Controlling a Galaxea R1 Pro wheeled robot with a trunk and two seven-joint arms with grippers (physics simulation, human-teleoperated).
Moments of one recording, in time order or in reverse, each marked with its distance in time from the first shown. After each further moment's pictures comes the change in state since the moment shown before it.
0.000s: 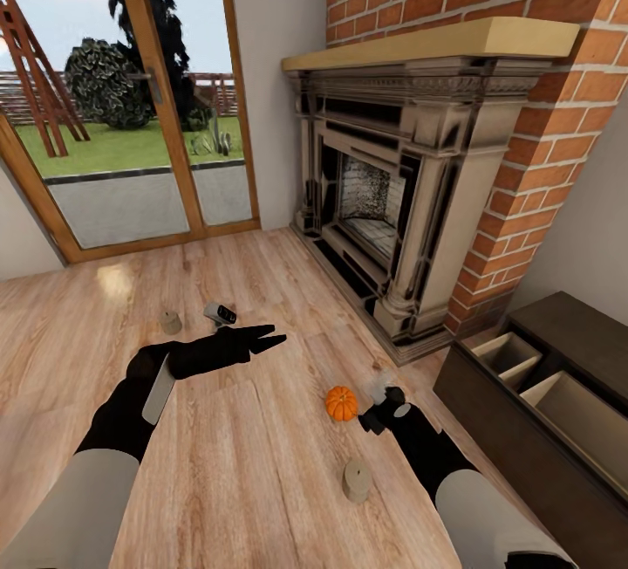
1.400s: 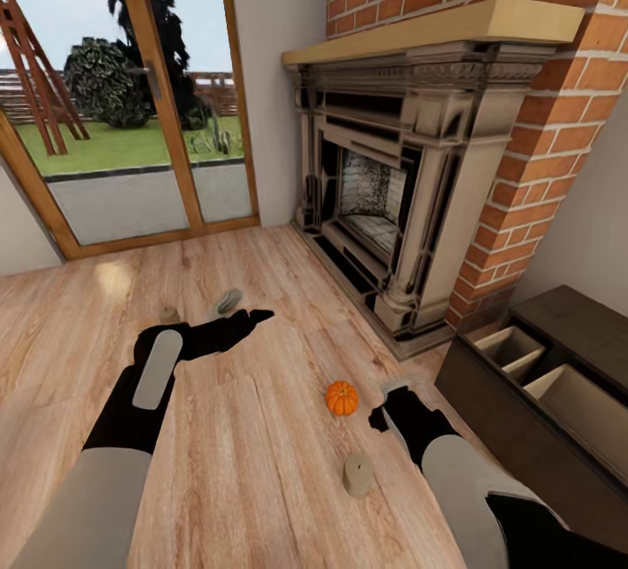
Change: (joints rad) left arm -0.006 -0.062 -0.014 -0.192 0.465 -0.038 1.464; right arm -0.146 0.034 -0.125 0.205 -0.214 0.306 -0.277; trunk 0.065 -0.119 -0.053
